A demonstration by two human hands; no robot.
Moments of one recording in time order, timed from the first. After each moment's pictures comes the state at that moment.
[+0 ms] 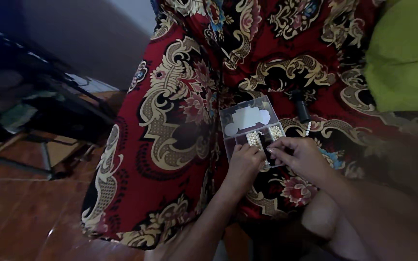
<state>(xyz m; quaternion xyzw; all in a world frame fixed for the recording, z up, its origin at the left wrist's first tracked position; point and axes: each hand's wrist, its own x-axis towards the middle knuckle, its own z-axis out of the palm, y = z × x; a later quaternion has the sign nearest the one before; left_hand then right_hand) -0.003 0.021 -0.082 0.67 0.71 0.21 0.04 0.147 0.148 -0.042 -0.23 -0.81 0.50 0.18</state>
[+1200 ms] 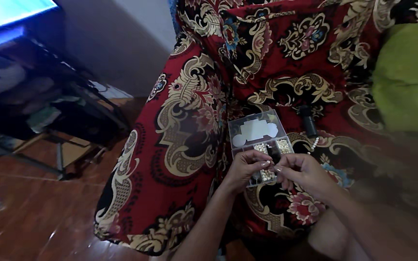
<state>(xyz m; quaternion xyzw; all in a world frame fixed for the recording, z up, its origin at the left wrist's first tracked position) -0.024 0.020 -0.063 0.32 0.48 0.65 0.50 0.146 0.139 -0.030 -0.22 -0.68 0.69 0.13</state>
